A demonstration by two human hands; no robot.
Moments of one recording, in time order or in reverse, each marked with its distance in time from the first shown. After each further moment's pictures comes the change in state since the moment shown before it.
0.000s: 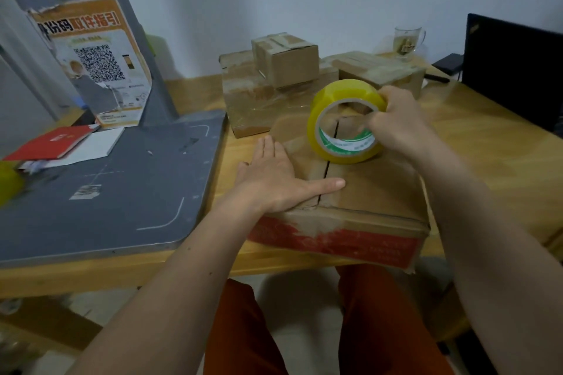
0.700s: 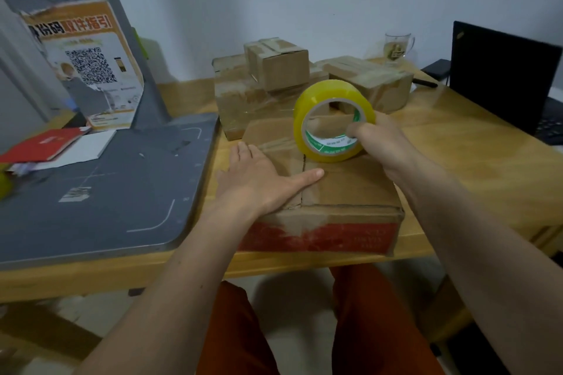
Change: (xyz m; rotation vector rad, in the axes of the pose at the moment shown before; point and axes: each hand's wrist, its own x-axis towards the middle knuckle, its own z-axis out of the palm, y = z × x) left_hand -0.005 0.000 0.005 -0.063 0.126 -0.157; right_hand -0.013 0.011 0.013 0.325 -0.109 0.197
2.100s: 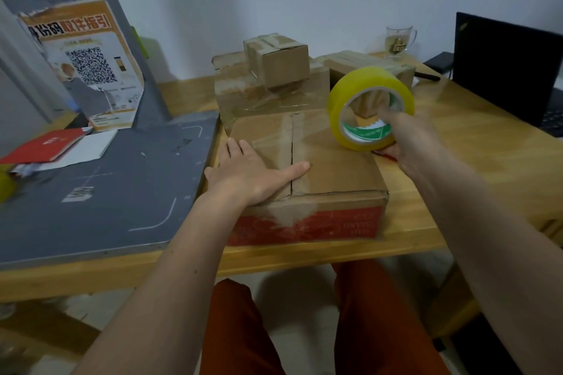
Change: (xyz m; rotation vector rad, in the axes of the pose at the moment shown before) left_hand 0.005 -0.009 -0.009 0.039 -0.039 -0.060; right_hand 0.017 0.021 -0.016 0.501 0.182 0.161
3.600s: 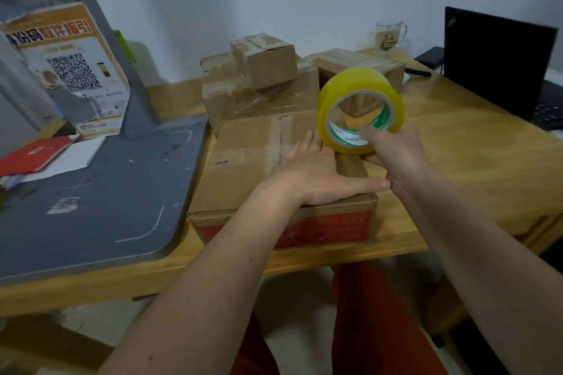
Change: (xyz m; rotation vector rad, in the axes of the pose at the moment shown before) left_hand -0.002 0.086 0.016 0.012 -0.111 0.530; right_hand -0.020 0.014 -0.004 -0.013 0.064 -0.057
